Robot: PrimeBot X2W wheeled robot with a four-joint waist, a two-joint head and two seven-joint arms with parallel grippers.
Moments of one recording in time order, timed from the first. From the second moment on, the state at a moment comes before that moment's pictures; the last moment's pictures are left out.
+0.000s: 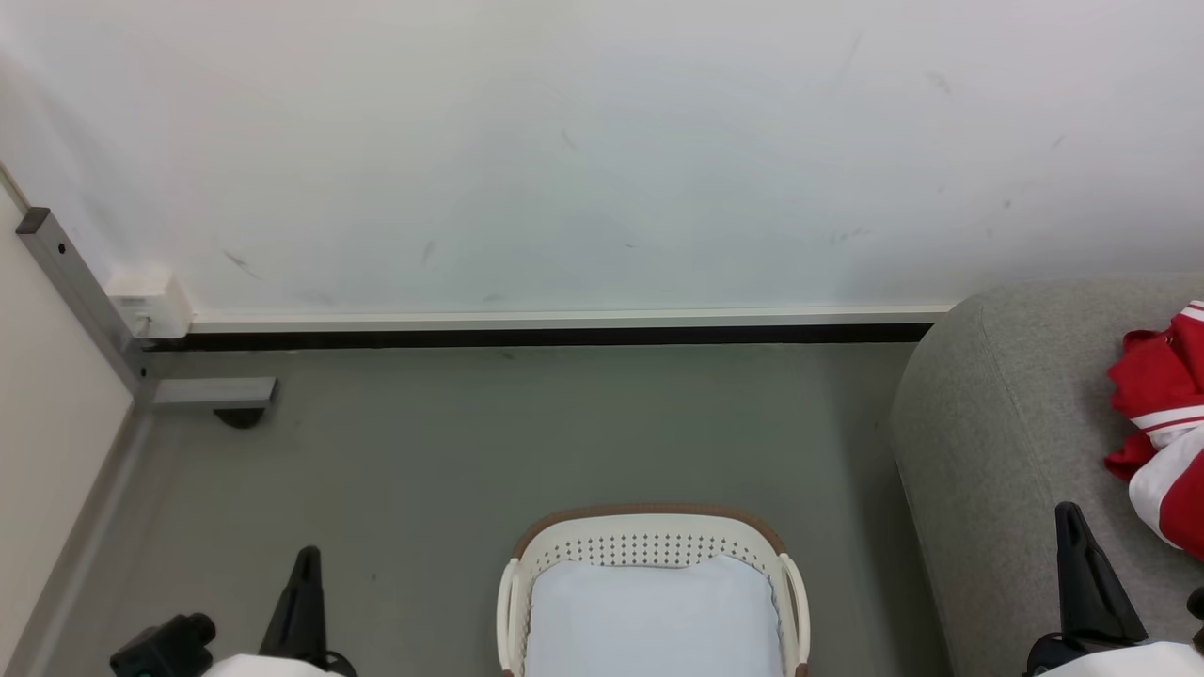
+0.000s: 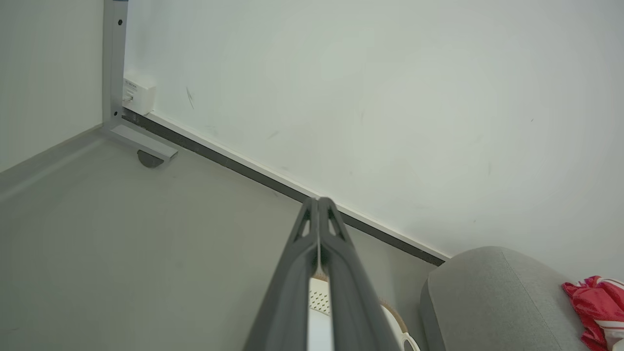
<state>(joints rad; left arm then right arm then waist) -0.09 0.05 0.06 0.37 -0.50 -0.13 -0.19 -0.06 -0.12 0.00 0.24 0.54 0.13 -0.19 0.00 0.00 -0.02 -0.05</state>
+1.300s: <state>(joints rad) -0.09 0.05 0.08 0.31 -1.01 -0.13 -0.05 -0.08 -0.09 -0.05 0.24 1.03 0.13 -0.05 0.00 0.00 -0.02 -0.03</state>
